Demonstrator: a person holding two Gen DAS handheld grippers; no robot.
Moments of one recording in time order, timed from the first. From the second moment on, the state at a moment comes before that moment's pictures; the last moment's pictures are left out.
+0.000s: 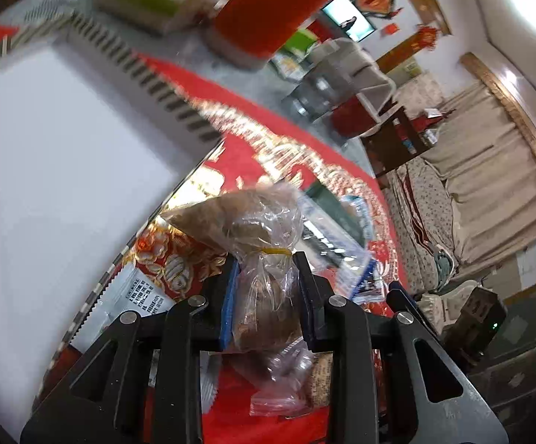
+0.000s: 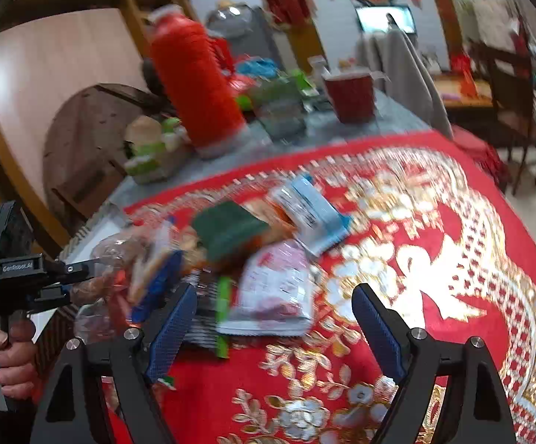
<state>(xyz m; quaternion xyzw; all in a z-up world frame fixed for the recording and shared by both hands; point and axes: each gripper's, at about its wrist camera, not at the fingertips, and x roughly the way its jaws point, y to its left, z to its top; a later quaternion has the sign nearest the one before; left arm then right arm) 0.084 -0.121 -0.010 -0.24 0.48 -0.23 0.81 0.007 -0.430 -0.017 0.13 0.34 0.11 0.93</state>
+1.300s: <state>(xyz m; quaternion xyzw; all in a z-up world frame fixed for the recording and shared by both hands) 0.087 -0.070 0.023 -0.26 0.39 -0.22 0.85 0.113 -0.266 -0.016 -0.25 0.46 0.25 0.82</state>
